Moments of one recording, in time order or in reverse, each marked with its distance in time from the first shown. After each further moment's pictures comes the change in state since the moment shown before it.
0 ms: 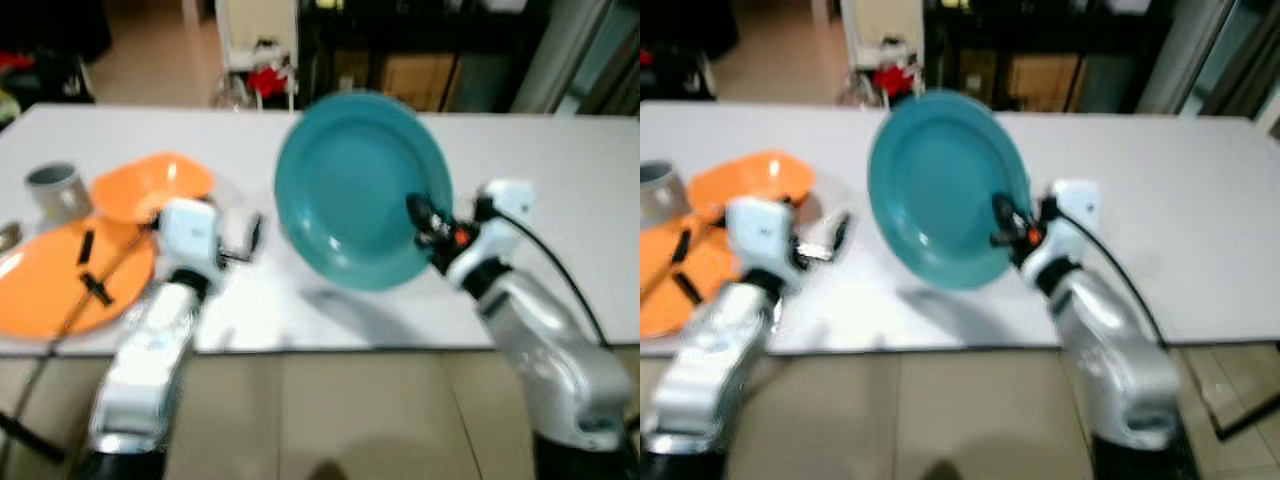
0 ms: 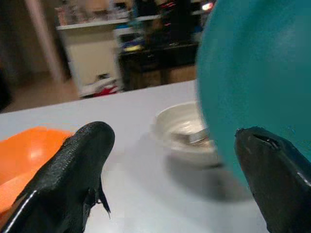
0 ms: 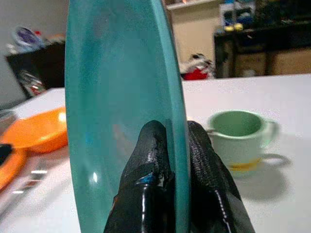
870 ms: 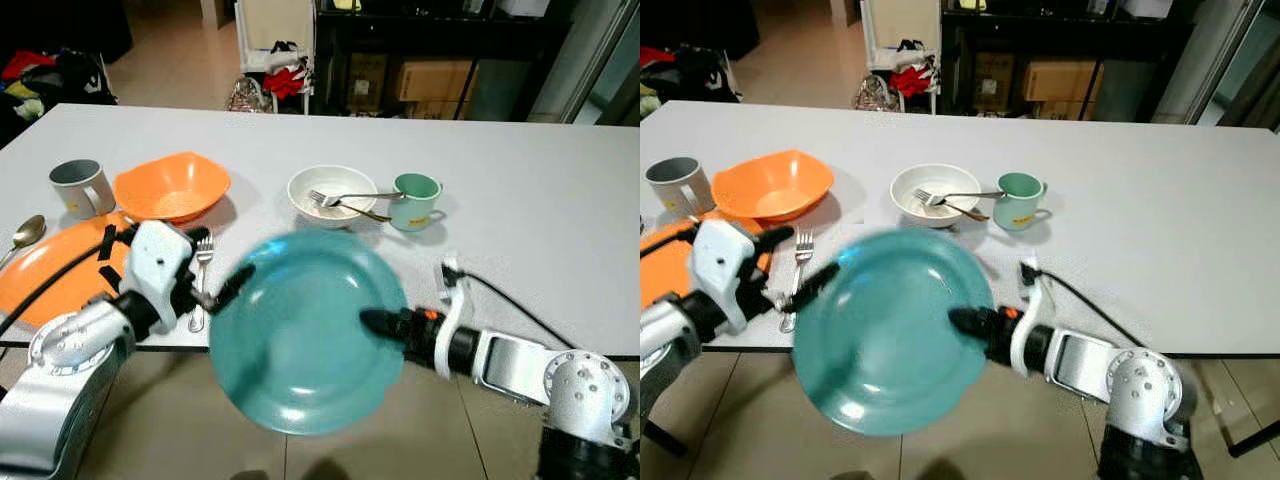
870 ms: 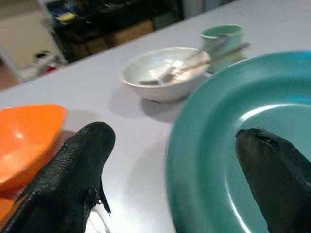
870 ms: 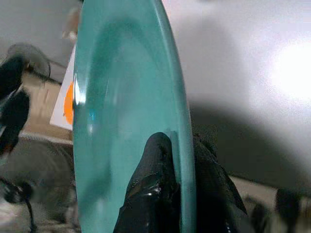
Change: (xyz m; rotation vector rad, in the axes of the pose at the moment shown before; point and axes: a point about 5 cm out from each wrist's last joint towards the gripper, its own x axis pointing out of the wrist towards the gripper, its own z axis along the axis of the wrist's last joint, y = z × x) left arm -0.051 0.037 0.004 0.109 0.194 -0.348; right arm -0.028 0.004 -0.077 0.674 0.697 0.163
